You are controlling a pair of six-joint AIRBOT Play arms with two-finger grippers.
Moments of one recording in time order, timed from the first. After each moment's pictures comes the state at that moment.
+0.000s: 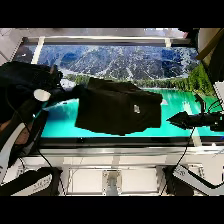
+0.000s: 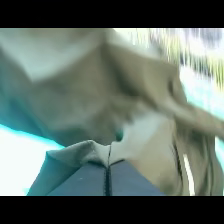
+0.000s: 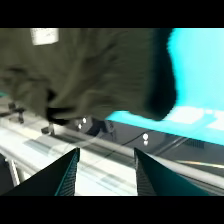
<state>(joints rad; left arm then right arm) -0.16 -1.19 0.92 0.69 -0.56 -1.33 -0.64 -1.15 0.74 -0.81 1.49 0.95</state>
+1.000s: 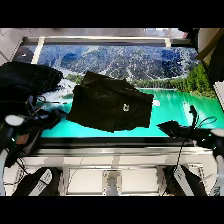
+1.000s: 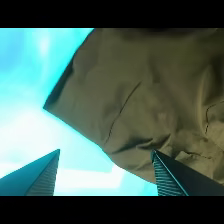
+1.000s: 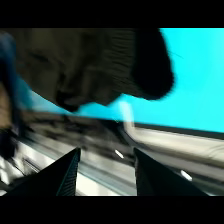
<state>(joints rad) 0.28 -0.90 0.48 0.78 -0.88 -1.32 -0.64 -0.84 0.33 -0.52 1.39 0.90</state>
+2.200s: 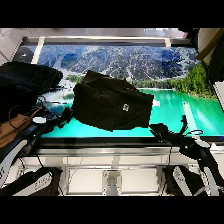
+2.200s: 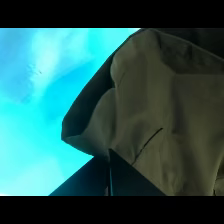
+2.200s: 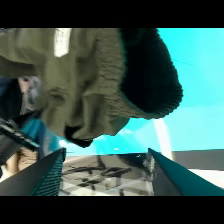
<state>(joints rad) 0.01 -1.16 0.44 0.43 -0.39 -1.32 -0.43 -0.77 0.09 -0.26 1.06 0.90</state>
